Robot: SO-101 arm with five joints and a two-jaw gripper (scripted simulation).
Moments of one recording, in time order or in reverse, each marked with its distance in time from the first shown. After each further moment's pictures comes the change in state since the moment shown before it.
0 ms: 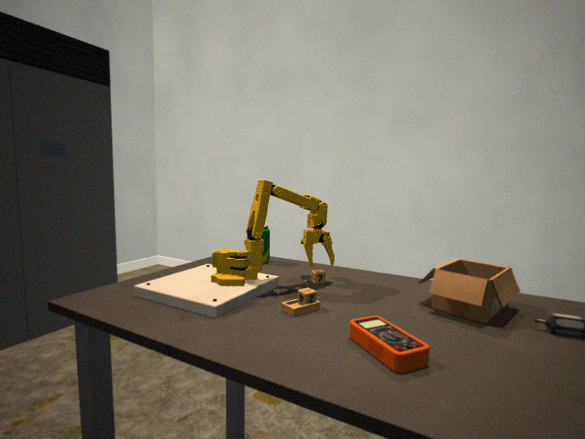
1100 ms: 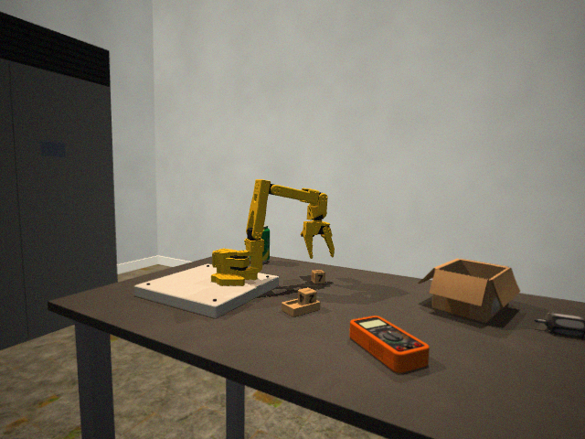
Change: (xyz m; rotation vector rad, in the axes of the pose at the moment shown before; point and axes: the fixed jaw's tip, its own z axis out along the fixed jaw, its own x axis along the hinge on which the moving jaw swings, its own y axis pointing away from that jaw) arm 0.000 0.002 -0.022 -0.001 0.000 0.000
